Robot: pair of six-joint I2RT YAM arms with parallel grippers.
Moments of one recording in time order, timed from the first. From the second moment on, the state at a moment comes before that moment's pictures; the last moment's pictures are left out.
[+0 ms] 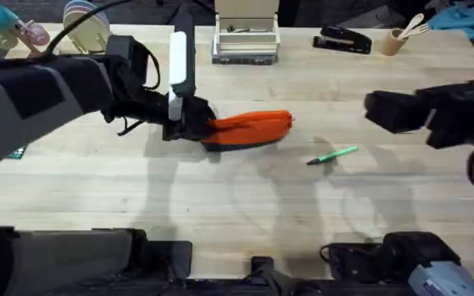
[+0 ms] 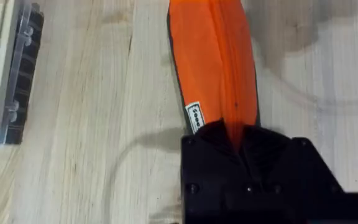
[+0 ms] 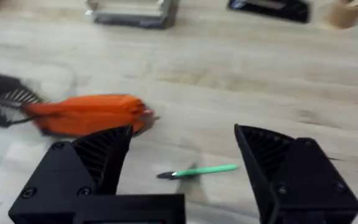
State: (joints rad) left arm 0.00 1.51 0.87 -0.69 0.84 1.45; right arm 0.00 0.64 0.88 -0.81 -0.22 0.00
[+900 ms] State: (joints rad) left arm 0.00 1.51 0.87 -0.69 0.84 1.45; right arm -0.11 1.18 0.99 -0.77 -0.77 -0.44
